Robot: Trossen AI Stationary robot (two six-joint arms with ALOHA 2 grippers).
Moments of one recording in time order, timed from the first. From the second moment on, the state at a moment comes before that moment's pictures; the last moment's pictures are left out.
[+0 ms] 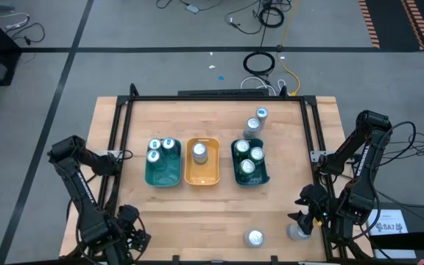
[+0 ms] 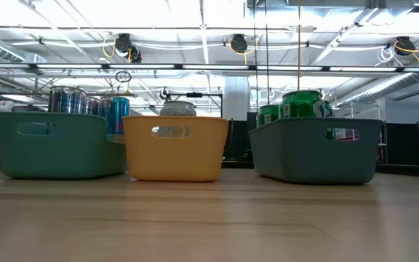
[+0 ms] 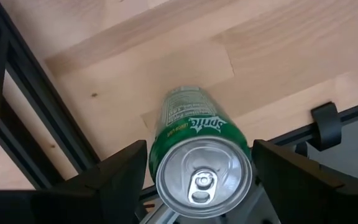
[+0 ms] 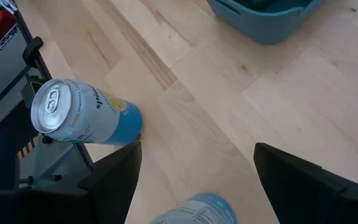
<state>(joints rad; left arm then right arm) -1.04 1.68 1.41 -1.25 -0.02 -2.22 1.17 1.28 0.99 -1.05 0.60 1.90</state>
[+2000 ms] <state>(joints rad) -1.05 1.72 1.41 -1.19 -0.04 -2.22 1.17 1.28 0.99 -1.02 0.60 1.87</state>
